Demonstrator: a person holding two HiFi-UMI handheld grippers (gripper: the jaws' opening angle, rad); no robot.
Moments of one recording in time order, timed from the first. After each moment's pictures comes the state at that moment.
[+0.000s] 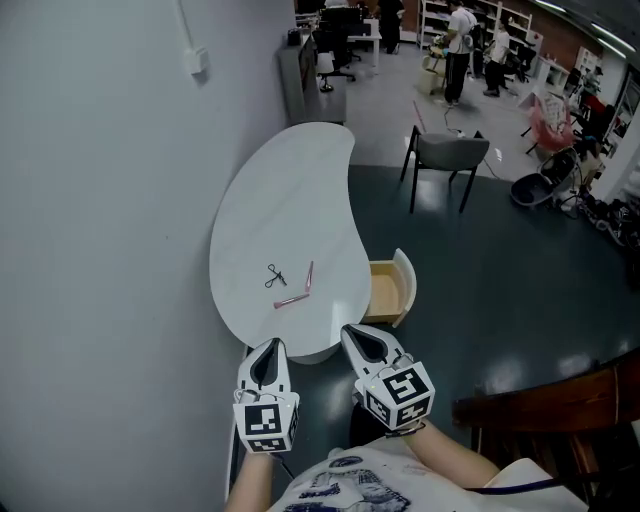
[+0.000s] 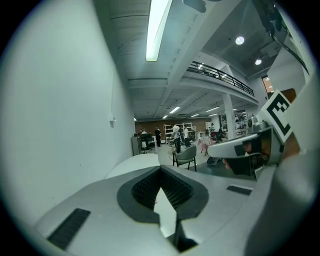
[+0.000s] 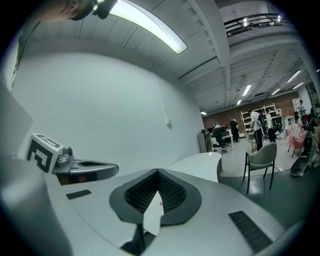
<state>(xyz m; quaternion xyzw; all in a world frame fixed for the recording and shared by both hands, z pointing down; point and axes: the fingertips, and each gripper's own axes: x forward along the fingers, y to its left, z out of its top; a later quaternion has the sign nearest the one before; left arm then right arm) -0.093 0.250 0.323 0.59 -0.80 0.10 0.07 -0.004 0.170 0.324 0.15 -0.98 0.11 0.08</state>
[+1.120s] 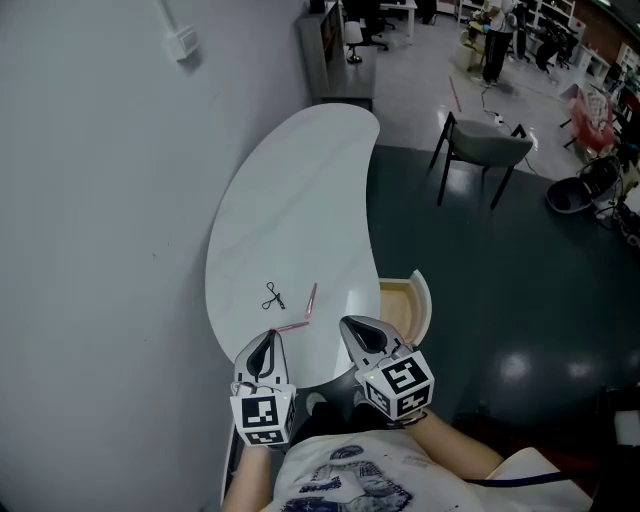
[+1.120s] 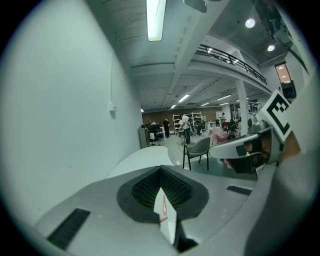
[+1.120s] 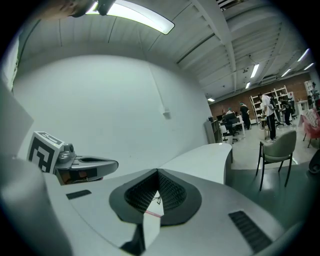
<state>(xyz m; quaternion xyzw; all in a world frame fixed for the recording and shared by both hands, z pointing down) -0.169 0.099 0.352 0.53 -0.83 0.14 0.11 -0.086 0.006 0.365 0.08 -0.98 0.15 0.11</state>
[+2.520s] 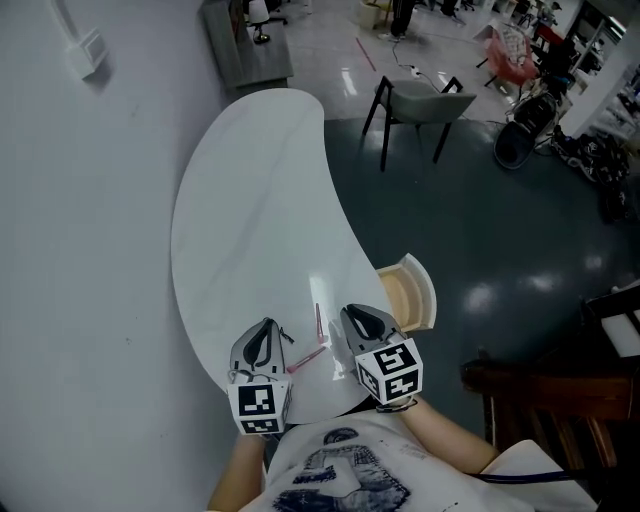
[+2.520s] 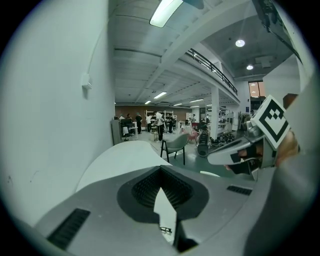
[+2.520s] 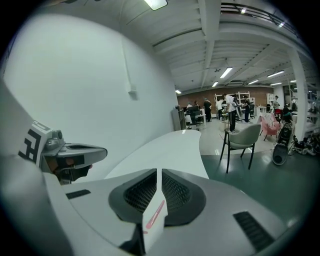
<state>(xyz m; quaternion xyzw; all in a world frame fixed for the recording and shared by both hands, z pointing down) -0.322 0.017 0.415 0.68 -0.70 0.15 0.15 -0.203 -0.047 0.445 0.29 -0.92 0.18 0.21</state>
